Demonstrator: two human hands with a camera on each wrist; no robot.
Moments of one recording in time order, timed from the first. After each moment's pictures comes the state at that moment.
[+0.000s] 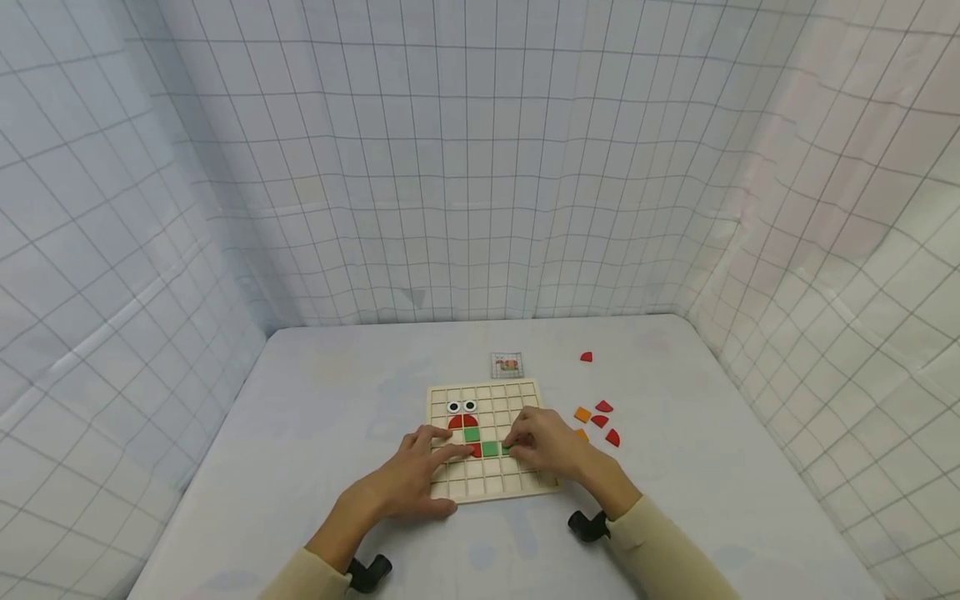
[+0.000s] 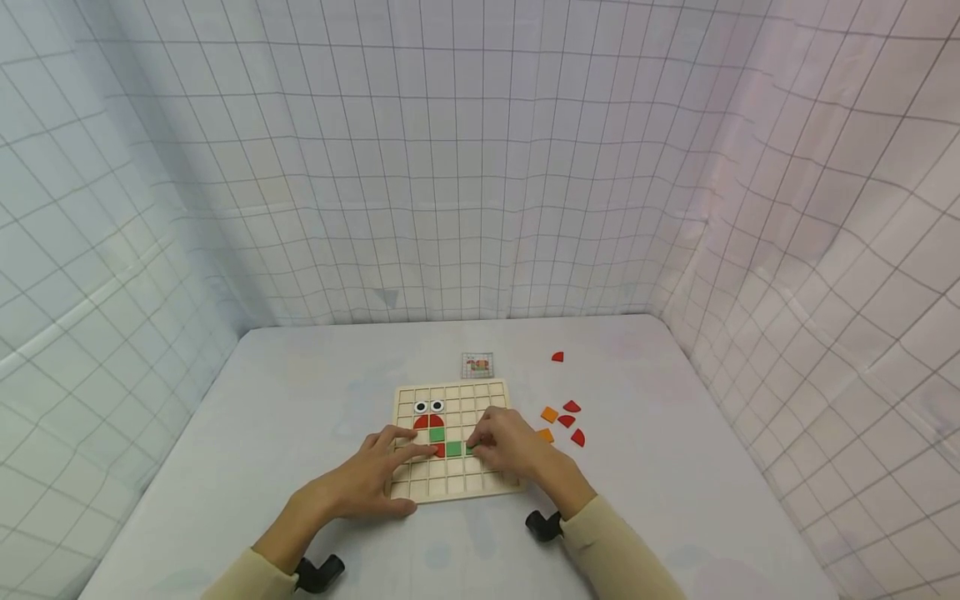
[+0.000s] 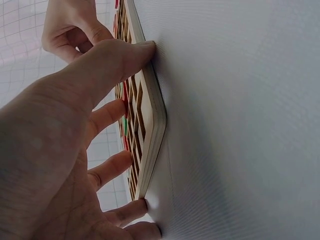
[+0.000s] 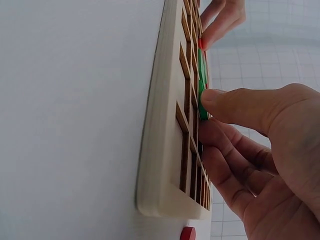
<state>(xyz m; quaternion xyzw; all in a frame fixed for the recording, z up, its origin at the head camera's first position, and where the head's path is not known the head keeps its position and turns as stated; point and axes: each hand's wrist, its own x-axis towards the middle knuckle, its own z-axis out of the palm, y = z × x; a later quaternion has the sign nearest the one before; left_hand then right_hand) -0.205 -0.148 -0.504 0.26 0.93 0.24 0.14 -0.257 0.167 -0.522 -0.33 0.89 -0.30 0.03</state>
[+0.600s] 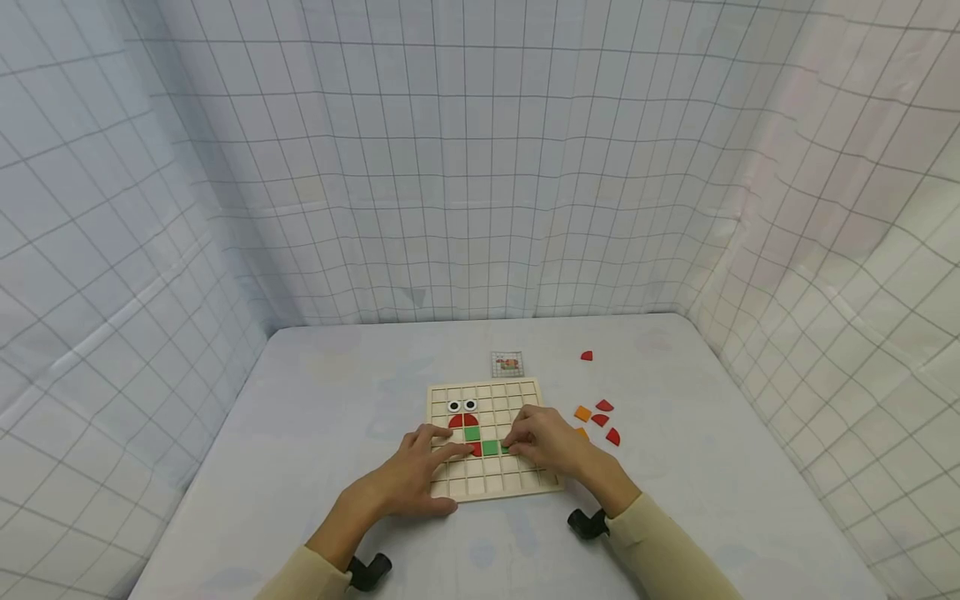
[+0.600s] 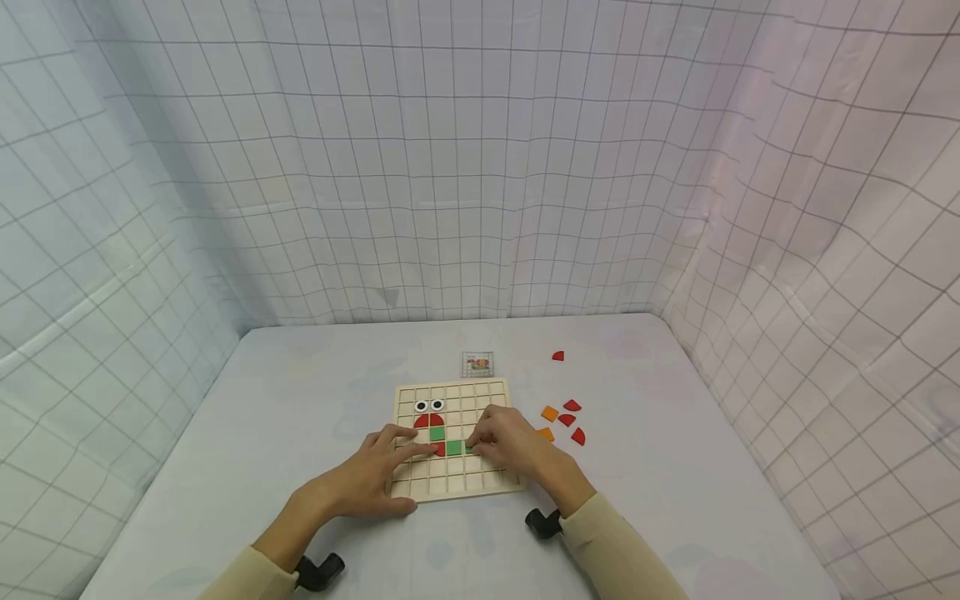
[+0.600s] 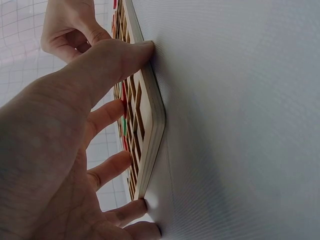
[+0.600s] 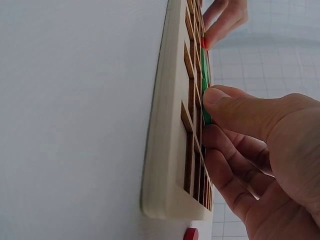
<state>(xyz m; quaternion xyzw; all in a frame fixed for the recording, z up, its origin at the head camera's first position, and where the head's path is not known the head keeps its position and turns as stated) -0.206 -0.149 -0.505 0.26 0.92 0.24 0.14 -0.259 0.166 -0.523 -0.34 0.89 -0.30 0.03</state>
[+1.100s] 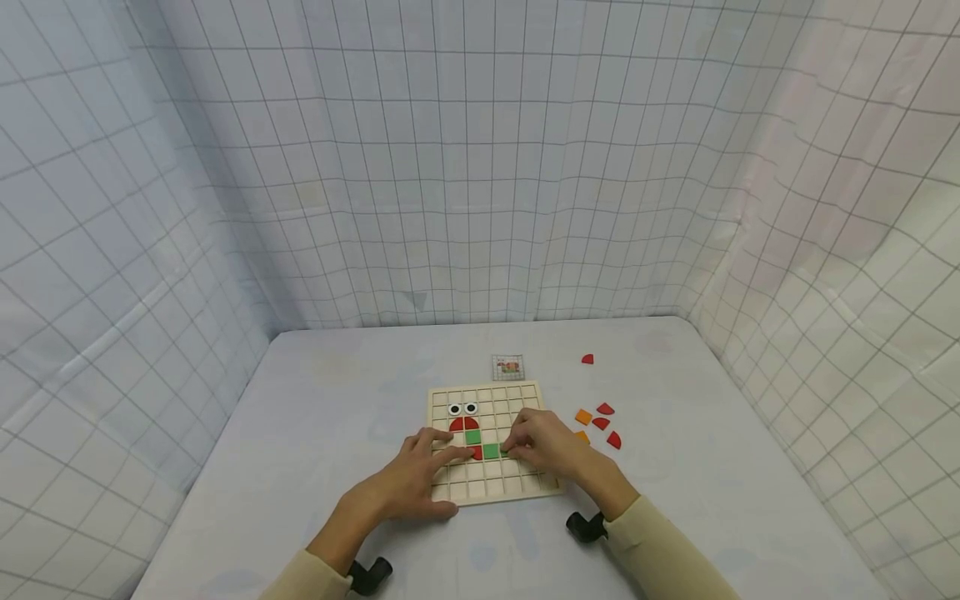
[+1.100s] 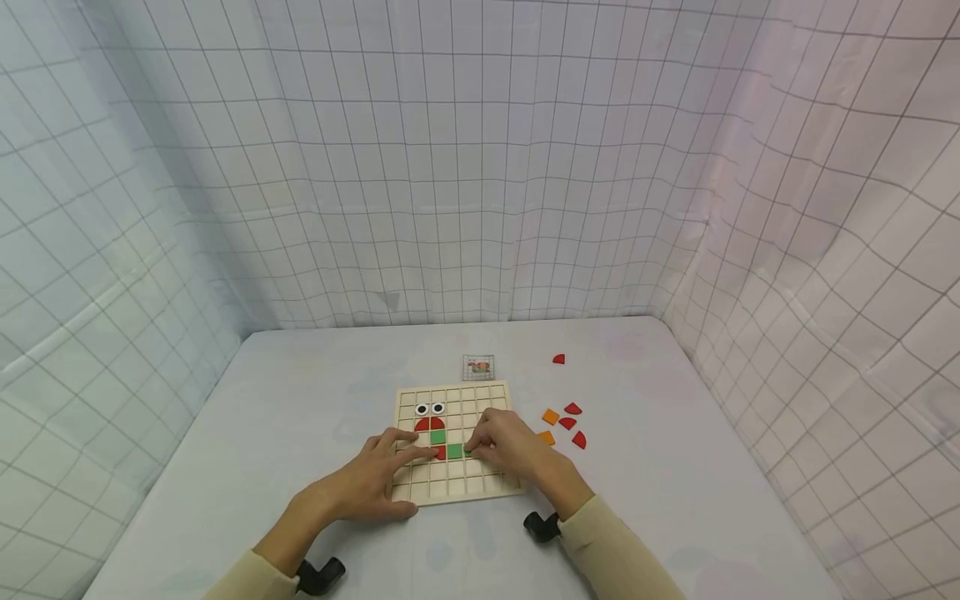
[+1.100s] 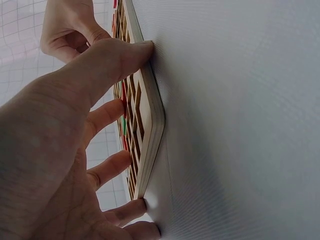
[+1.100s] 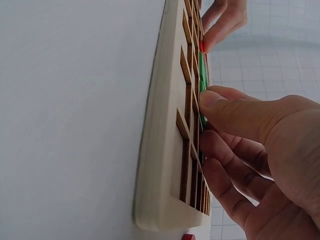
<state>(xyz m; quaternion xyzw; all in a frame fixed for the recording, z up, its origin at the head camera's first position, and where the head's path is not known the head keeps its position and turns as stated) -0.206 -0.150 -0.504 0.26 0.92 0.24 0.14 -0.260 0.161 -0.522 -0.33 0.89 -0.30 0.04</state>
